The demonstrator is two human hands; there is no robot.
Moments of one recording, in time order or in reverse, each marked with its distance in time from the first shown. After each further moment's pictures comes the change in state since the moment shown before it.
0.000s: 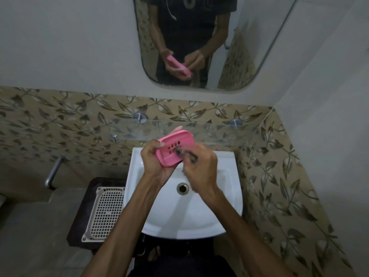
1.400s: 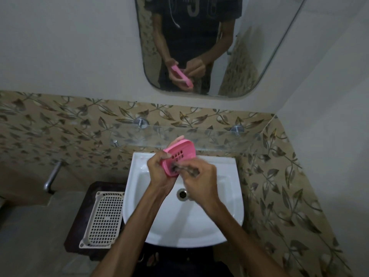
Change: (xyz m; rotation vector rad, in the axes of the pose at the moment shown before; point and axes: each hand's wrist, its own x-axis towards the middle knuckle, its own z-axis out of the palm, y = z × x) left_hand 0.002 -0.014 0.005 0.083 0.099 0.027; right_hand -0.007 0.006 0.001 0.101 -0.073 0.114
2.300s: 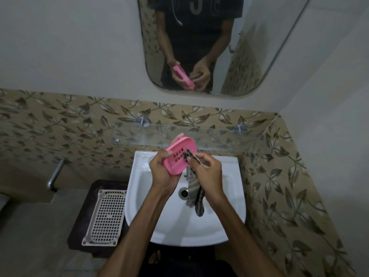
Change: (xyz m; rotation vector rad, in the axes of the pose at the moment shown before) left_hand 0.006 -0.007 -0.009 -0.084 -0.017 0.045; right_hand 0.014 0.013 0.001 0.430 -0.005 0.560
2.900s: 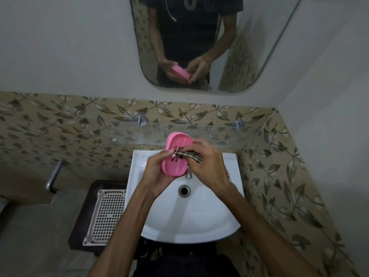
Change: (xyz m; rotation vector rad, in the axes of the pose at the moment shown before) left_hand 0.000 0.019 -0.022 0.117 -0.070 -0.263; right_hand 0.018 -0.020 -0.016 -0.602 -0.115 -0.710
